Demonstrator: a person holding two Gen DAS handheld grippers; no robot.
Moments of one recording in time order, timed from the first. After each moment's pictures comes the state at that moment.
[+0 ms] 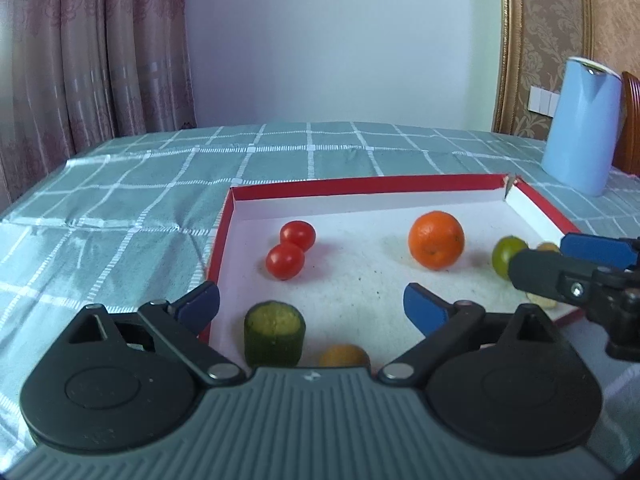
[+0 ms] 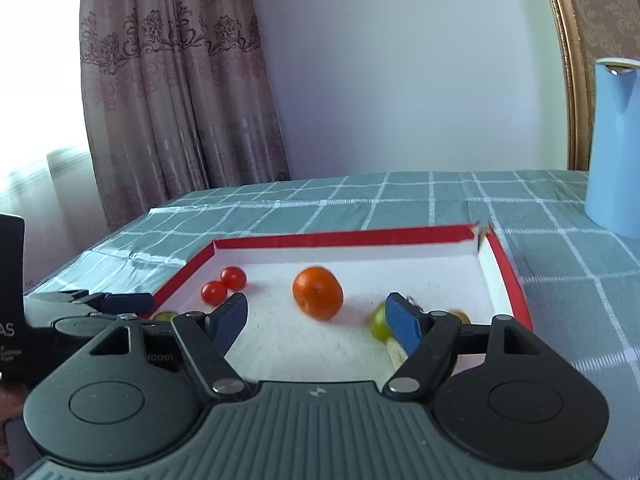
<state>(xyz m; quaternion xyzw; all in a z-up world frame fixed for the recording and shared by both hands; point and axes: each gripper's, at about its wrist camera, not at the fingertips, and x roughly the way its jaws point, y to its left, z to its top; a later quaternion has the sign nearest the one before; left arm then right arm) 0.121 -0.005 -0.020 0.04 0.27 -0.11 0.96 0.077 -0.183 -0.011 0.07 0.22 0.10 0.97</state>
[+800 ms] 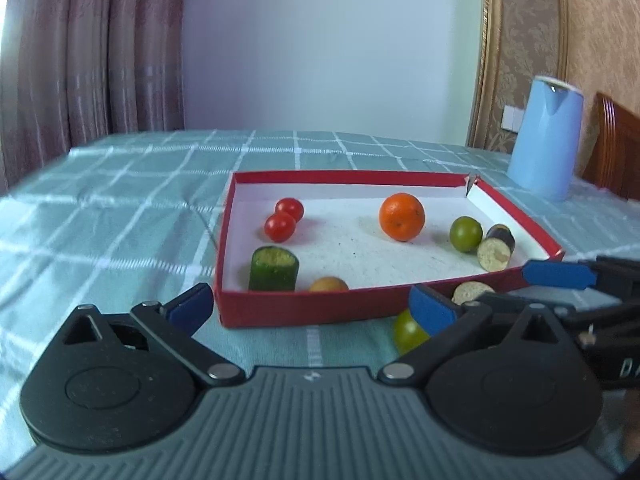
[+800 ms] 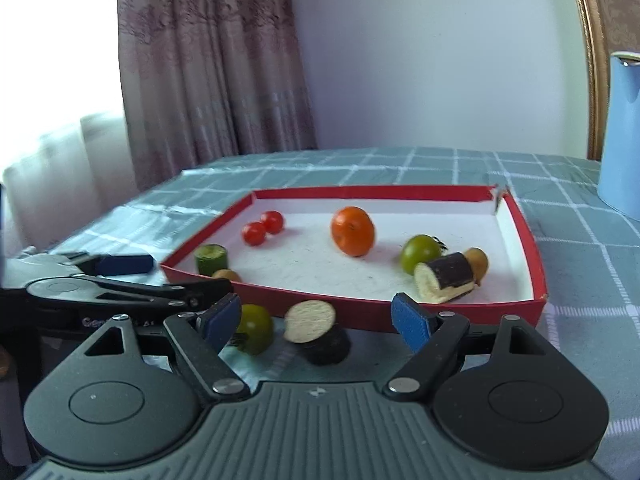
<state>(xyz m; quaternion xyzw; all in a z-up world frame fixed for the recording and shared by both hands) 0.065 0.025 -0.023 -0.01 0.25 -0.14 0.96 0.033 -0.167 -0.026 0.04 0.24 0.14 0.96</state>
